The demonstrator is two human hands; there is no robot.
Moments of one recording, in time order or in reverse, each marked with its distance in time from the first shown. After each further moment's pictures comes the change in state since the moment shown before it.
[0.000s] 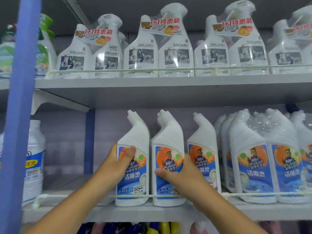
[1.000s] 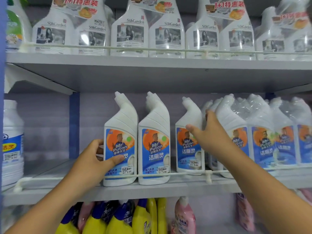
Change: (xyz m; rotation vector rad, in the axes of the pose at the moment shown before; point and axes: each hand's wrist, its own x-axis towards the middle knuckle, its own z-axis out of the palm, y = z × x) left_hand -0.018 -0.036 -0.012 0.115 0.035 0.055; right_hand 0.021 -0.016 -0.084 -0.263 0.322 -0.111
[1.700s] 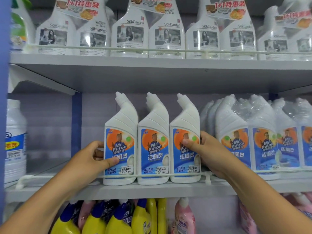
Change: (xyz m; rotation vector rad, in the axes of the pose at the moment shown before) left_hand 0.006 -0.005 -0.013 -0.004 -0.107 -0.073; right_hand -0.005 0.044 0.012 0.549 -0.385 0.119
